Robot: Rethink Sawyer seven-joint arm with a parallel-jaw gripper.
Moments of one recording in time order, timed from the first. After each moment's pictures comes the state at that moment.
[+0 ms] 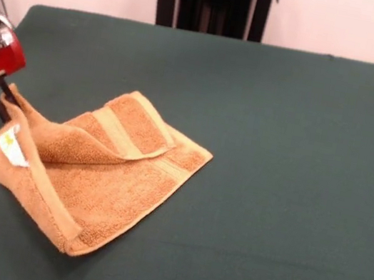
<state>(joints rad) -0.95 -0.24 0.53 1.16 -0.35 1.02 0.55</state>
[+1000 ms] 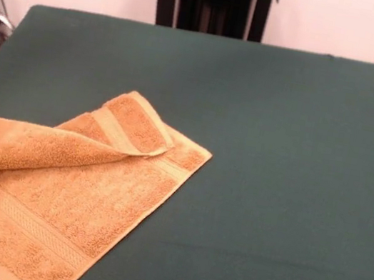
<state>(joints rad) -0.84 -0.25 0.53 0.96 -0.43 1.02 0.53</state>
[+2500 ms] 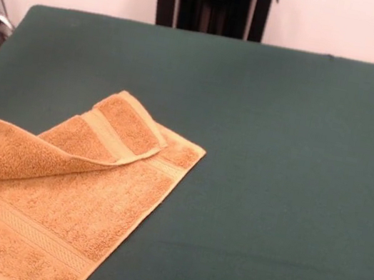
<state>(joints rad) -0.81 -0.31 0.52 0.95 -0.41 0.98 0.53</state>
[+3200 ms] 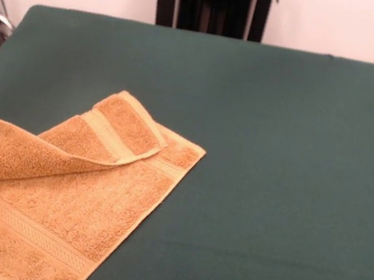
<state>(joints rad) -0.73 -0.34 0.42 0.95 -0.41 0.95 0.53</state>
